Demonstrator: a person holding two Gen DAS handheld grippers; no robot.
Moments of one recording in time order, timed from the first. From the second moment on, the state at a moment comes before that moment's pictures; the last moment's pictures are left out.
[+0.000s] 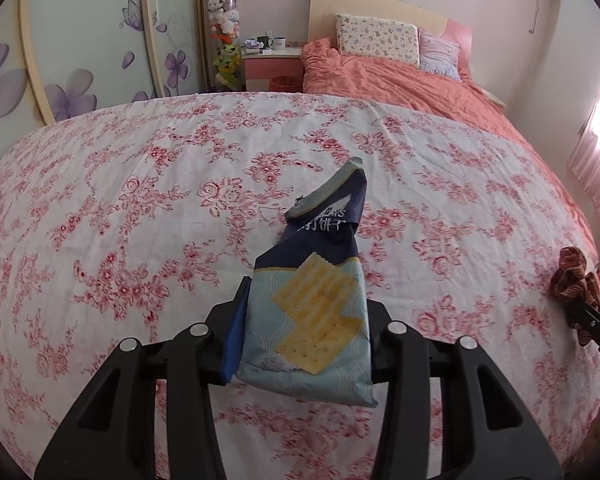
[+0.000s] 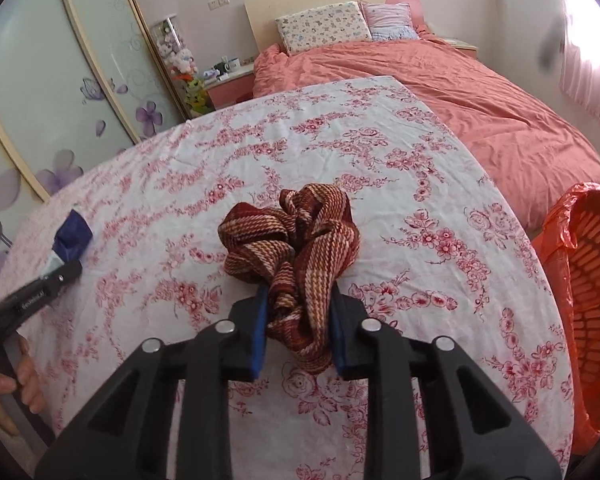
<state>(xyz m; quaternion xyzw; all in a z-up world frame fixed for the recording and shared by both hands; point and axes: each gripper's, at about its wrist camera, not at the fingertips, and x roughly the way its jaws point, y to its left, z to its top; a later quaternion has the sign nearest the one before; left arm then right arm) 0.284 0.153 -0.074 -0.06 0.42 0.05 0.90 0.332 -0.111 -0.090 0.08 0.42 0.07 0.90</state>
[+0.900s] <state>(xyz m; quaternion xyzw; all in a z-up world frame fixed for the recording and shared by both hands) 0.212 -0.046 0.030 0.03 0.33 -0.11 0.94 0.199 -0.242 0.025 0.14 0.28 -0.02 0.95</state>
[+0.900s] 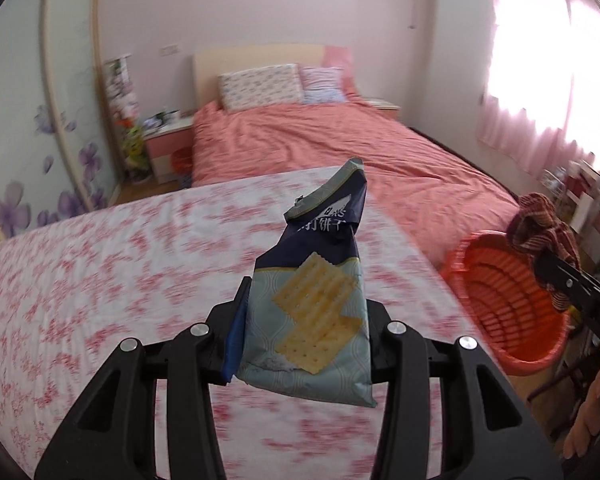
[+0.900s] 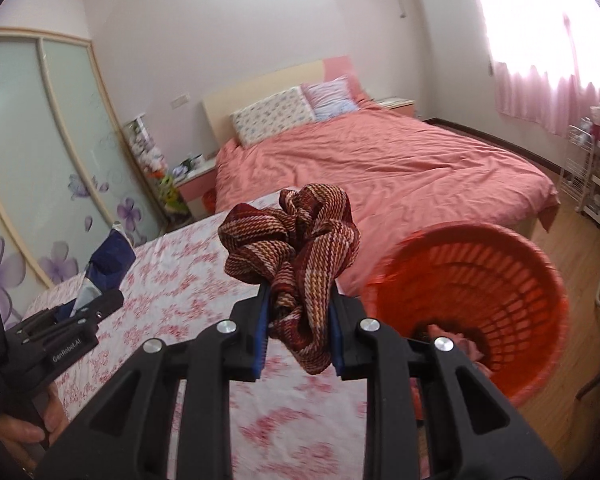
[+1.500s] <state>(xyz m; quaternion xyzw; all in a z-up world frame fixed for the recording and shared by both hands) 0.204 -0.203 0.015 0.08 0.33 -0.27 0.90 0.160 -0.381 0.022 0.20 0.25 -0.12 0.94</state>
